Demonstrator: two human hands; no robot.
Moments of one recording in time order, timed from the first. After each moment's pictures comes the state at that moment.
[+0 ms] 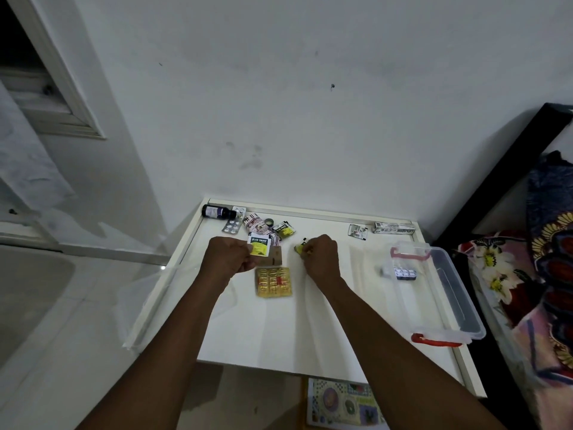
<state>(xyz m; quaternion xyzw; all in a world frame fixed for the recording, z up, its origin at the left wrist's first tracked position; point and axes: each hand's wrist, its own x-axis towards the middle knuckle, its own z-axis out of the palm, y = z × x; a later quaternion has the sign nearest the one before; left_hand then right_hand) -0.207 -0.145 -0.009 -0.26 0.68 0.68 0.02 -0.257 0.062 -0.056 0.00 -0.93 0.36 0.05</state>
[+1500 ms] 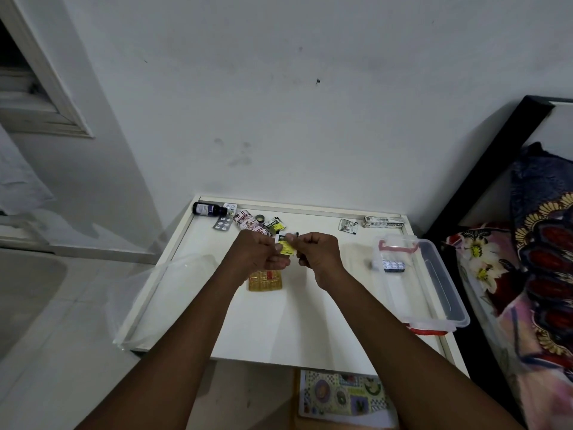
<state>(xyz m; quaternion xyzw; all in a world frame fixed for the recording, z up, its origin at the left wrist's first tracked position) -0.207 -0.087 0.001 -0.12 0.67 0.72 0.13 -0.228 0.076 -0.023 -0.10 -0.67 0.73 -0.08</state>
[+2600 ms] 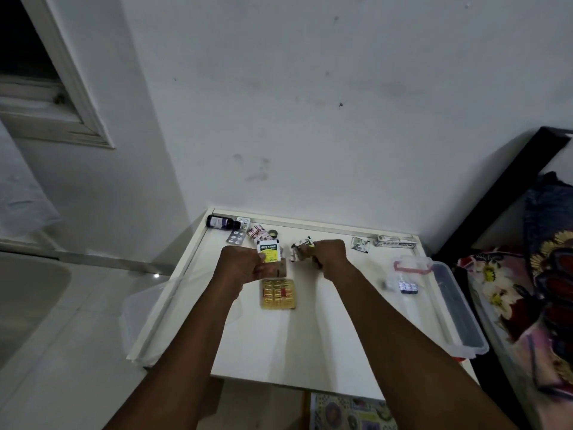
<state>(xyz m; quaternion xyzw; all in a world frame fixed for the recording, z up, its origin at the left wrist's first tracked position) -0.208 -0.130 0.018 -0.28 0.60 0.75 0.08 -0.286 0.060 -0.019 -0.19 -0.74 0.64 -0.10</state>
